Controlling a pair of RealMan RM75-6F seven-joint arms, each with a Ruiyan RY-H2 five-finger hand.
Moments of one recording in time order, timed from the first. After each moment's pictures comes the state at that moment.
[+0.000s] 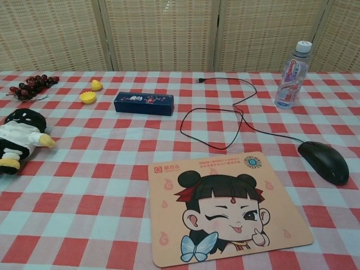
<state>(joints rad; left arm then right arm) -0.09 -1.12 -0.06 -1.59 1.46 1.48 0.03 0.32 -1.64 0.05 -0.76 -1.59 1.37 -0.11</state>
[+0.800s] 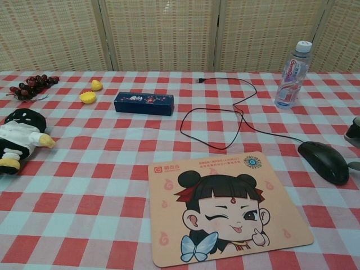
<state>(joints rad) -0.09 -1.12 -0.06 -1.59 1.46 1.48 0.02 0.36 -1.75 0.01 -0.64 -1.61 1.34 -0.03</state>
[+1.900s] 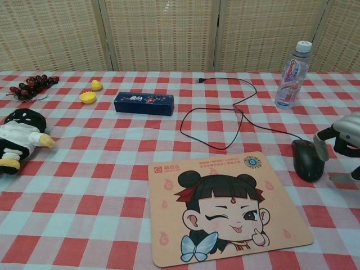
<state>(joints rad) -0.09 -1.11 -0.07 -1.60 1.45 1.48 0.02 0.42 -1.52 -0.04 -1.12 -1.61 1.20 -0.09</state>
